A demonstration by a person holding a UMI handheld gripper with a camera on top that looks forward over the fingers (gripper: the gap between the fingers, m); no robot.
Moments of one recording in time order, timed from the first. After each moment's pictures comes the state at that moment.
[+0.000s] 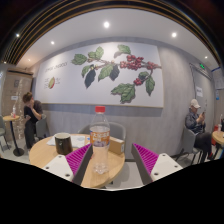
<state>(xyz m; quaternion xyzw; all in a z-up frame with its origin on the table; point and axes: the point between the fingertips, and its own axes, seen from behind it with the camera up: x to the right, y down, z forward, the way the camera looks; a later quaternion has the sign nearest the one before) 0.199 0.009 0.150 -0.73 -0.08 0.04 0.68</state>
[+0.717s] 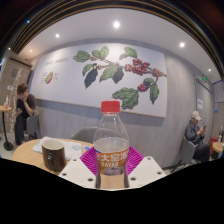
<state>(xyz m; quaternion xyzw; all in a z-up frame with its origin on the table) 0.125 0.133 0.147 -0.70 -0.10 -0.01 0.71</state>
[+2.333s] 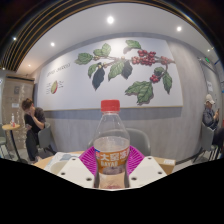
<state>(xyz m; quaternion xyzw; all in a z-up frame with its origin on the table) 0.005 0.201 0.166 -0.72 -0.08 0.10 0.69</state>
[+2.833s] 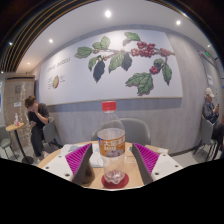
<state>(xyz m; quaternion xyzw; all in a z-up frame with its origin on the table) 0.020 0.144 0.165 -0.76 -0.08 0.11 0.64</state>
